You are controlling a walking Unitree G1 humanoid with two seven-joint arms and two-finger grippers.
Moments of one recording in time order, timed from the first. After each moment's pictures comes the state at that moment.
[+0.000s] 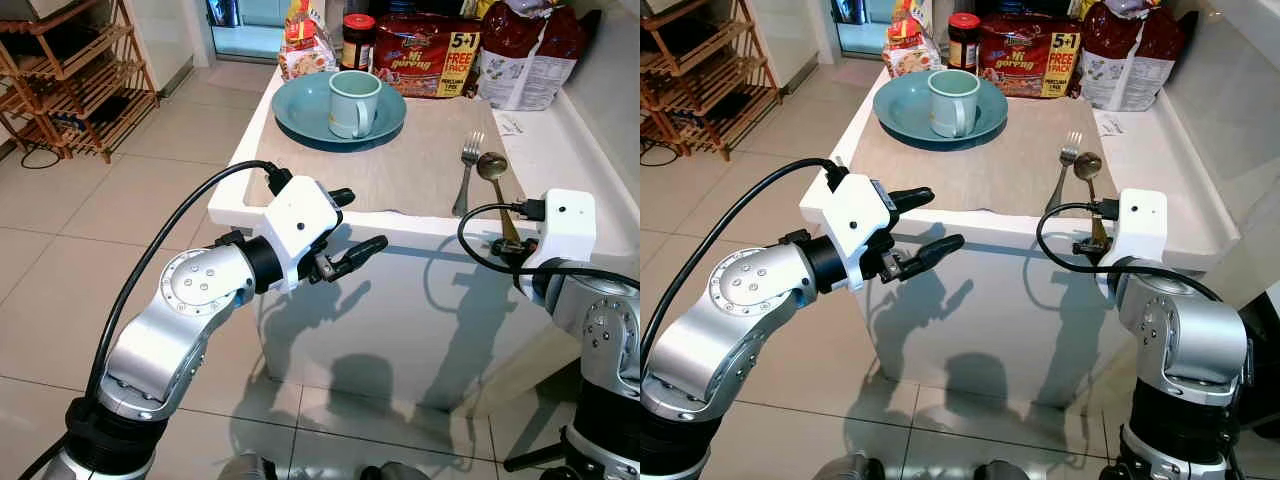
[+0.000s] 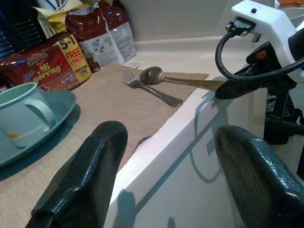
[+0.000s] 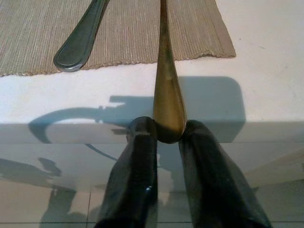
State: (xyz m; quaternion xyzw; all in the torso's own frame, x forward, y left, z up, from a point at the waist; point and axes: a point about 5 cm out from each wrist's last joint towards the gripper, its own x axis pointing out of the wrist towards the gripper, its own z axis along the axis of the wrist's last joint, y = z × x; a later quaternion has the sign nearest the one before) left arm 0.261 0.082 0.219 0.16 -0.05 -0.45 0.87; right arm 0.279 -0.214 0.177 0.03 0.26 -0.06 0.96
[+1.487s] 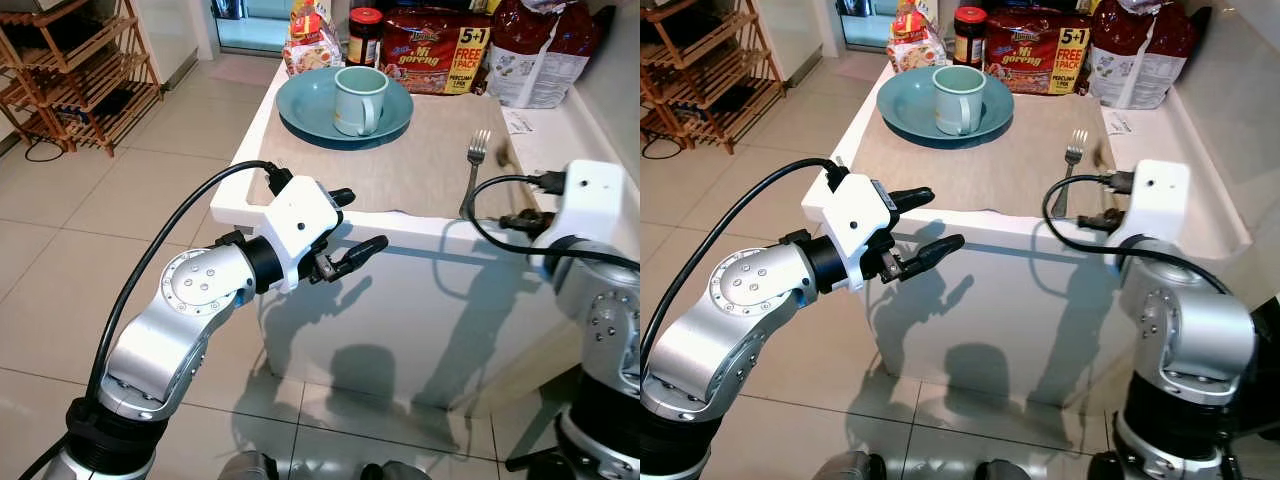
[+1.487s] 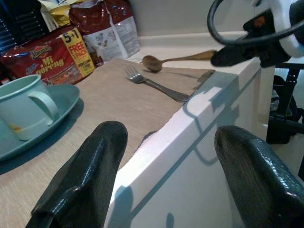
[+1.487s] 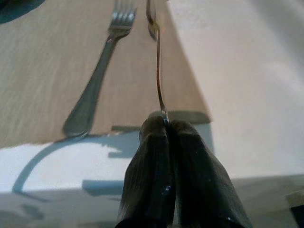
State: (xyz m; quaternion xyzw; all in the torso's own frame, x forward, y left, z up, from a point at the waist) left arm 0.261 0.082 0.219 0.16 -0.05 -0.45 0.87; right arm 0.280 -0.220 0.210 0.01 0.17 -0.13 0.98
